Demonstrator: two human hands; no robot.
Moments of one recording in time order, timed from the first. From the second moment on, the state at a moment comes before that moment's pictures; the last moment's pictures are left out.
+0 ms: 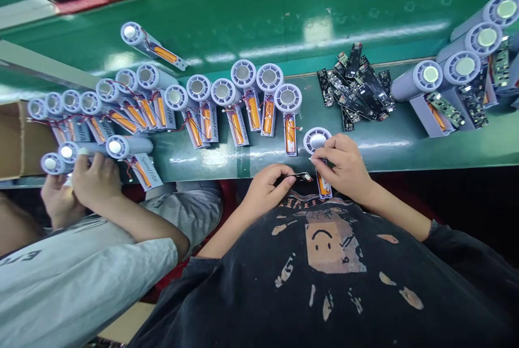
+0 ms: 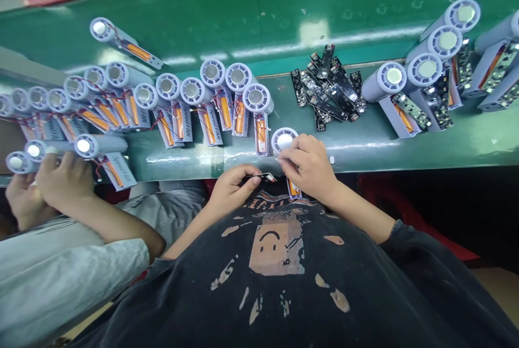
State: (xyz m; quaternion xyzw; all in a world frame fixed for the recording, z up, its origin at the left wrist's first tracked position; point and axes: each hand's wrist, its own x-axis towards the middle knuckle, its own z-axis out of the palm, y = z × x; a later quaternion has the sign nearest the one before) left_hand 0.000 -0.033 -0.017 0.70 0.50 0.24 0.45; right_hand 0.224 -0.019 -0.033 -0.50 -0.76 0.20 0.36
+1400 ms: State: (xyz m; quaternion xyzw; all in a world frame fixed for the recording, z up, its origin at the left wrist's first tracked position) left_hand 0.008 -0.033 -0.033 0.78 0.49 0.22 0.31; right_hand 0.211 -0.021 -0.013 -0.54 -0.80 0.05 0.25
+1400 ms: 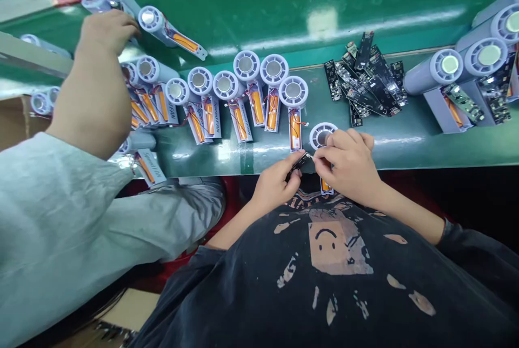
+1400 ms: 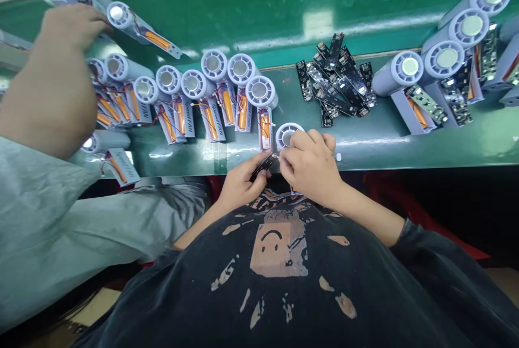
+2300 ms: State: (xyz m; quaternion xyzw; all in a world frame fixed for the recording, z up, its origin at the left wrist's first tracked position) left_hand 0.015 -0.022 -0.026 0.54 0.45 0.25 0.67; right_hand 0.210 -0.022 -0.013 -0.54 -0.81 0.04 0.22
